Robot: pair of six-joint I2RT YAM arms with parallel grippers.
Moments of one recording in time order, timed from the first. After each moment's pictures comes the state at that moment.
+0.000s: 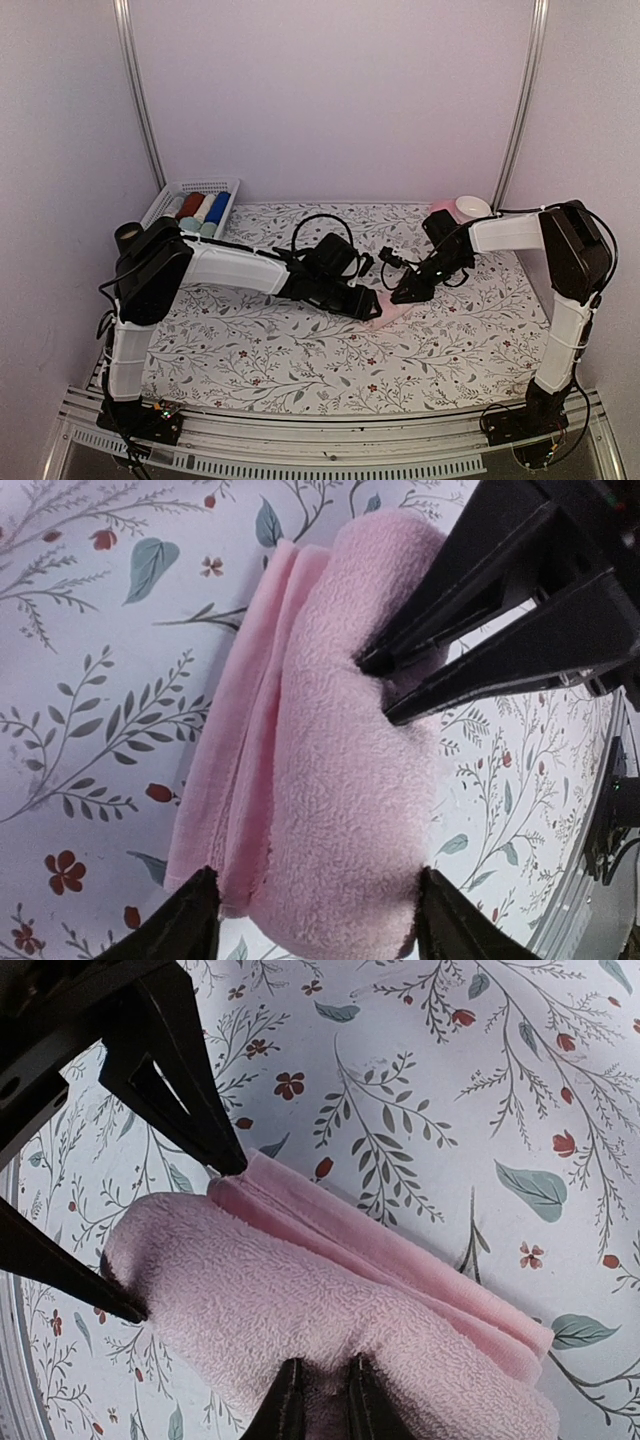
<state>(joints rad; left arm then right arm) -0.96 2.17 1.49 -0.15 0.20 -0.53 0.42 1.92 1.20 -0.52 -0.62 -0.61</state>
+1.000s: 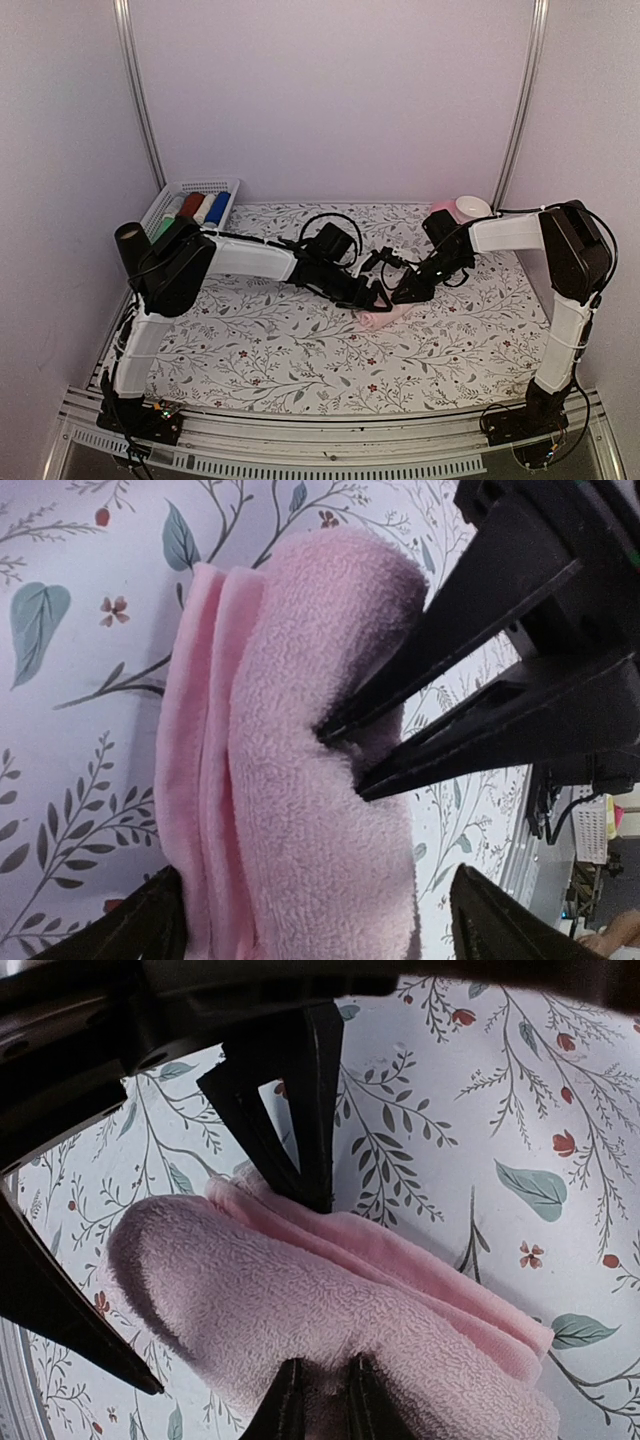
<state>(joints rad) -0.87 2.34 1.67 -0.17 0.57 -0.45 0.42 1.92 1.20 -0.52 -0.62 -0.61</state>
